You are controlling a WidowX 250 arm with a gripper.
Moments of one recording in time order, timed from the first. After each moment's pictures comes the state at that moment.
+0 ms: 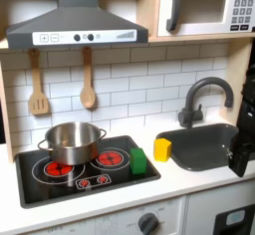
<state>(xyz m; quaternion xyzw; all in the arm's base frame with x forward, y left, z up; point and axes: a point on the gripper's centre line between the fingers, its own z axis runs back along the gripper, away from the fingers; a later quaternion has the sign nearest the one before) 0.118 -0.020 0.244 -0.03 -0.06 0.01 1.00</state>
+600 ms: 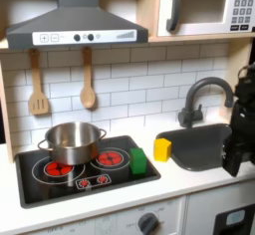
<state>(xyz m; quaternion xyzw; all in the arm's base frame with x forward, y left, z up) 0.131 -0.016 0.239 -0.02 -0.05 0.03 1.00</state>
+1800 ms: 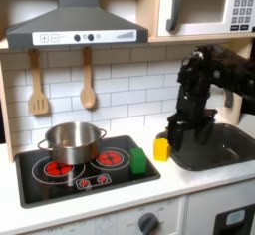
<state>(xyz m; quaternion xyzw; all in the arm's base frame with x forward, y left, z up) 0.225 0.028 0.239 -0.01 -0.09 0.03 1.00</state>
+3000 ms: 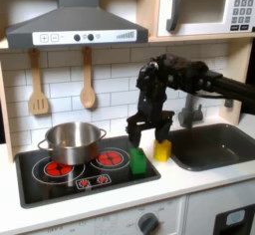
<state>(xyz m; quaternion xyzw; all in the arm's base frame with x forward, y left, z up) 0.299 0.069 0.211 0.00 -0.12 0.02 0.99</state>
